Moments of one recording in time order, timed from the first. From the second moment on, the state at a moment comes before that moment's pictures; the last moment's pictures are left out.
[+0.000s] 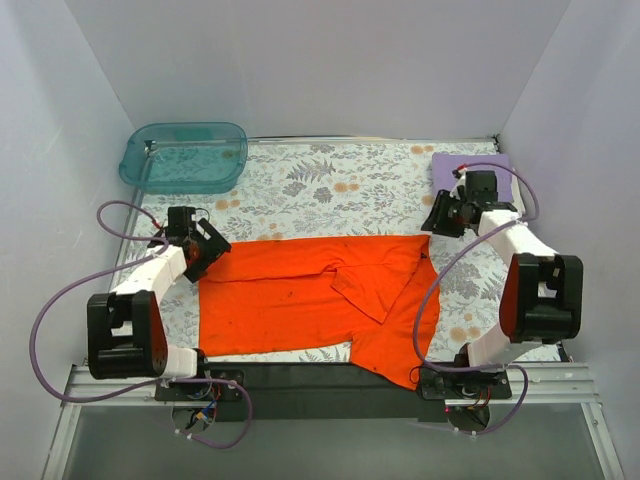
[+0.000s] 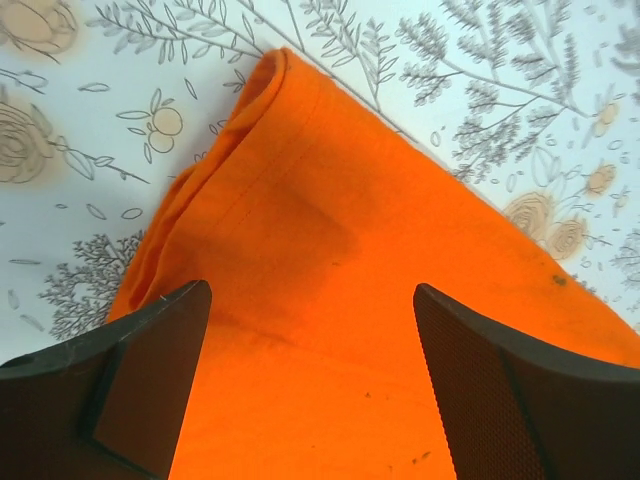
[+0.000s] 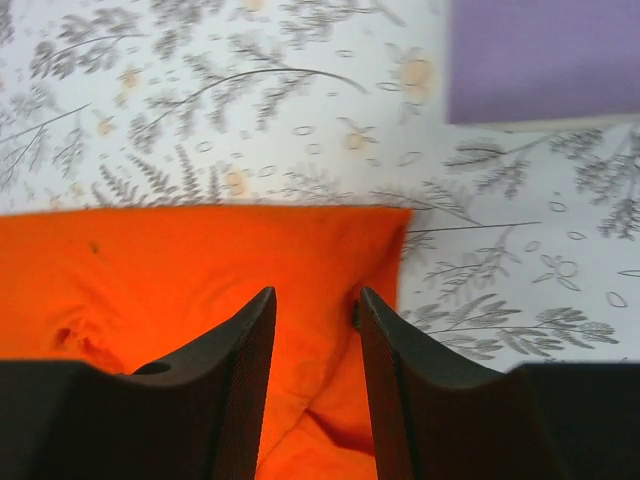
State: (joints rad) left arm 0.04 1.40 0.75 -0.38 -0.02 -0.73; right arm -0.04 1.61 1.03 -0.38 -0.32 0.28
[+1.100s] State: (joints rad) left arm 0.04 1.11 0.77 -0.61 -0.12 -0.69; right arm 0.93 1.76 1.12 -0.42 0.06 0.05
